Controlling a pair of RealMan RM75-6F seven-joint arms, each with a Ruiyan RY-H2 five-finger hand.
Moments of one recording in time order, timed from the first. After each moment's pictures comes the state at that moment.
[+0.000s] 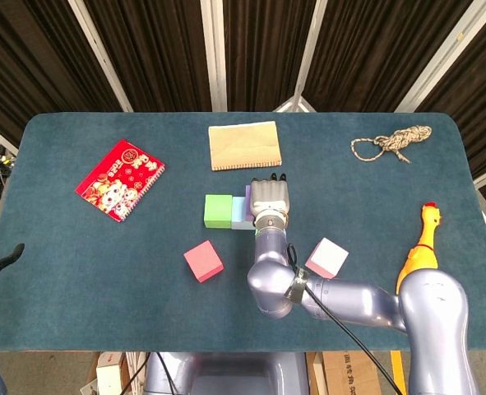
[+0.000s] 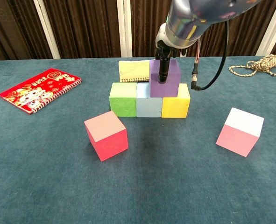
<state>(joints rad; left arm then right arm) -0.18 -1.35 -0.22 -1.39 1.30 1.56 0.21 1.36 -1.66 0.64 -1.46 0.32 1.27 -1.33</state>
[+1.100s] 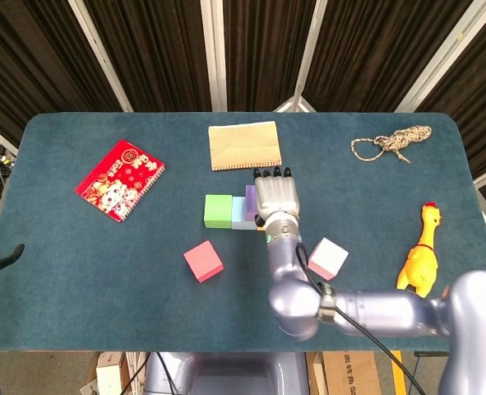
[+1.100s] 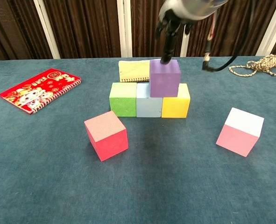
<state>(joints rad) -0.17 -1.32 -0.21 -1.41 1.33 1.55 0.16 1.27 -1.47 0.68 -1.81 0.22 1.37 -1.23</state>
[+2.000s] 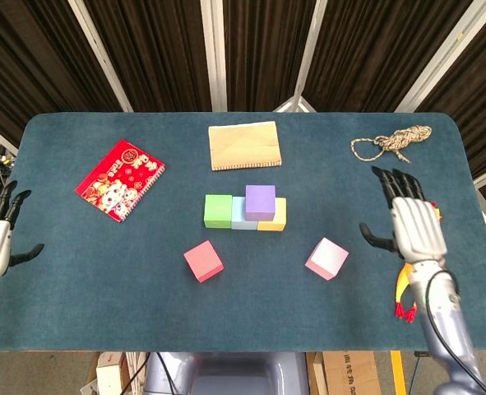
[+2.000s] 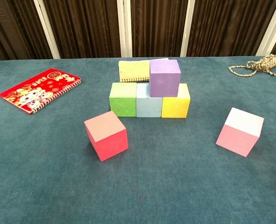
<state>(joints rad) -0.24 -1.16 -0.20 -1.59 1.35 1.40 0.17 0.44 -0.94 0.32 -2.21 -0.96 1.31 -0.29</state>
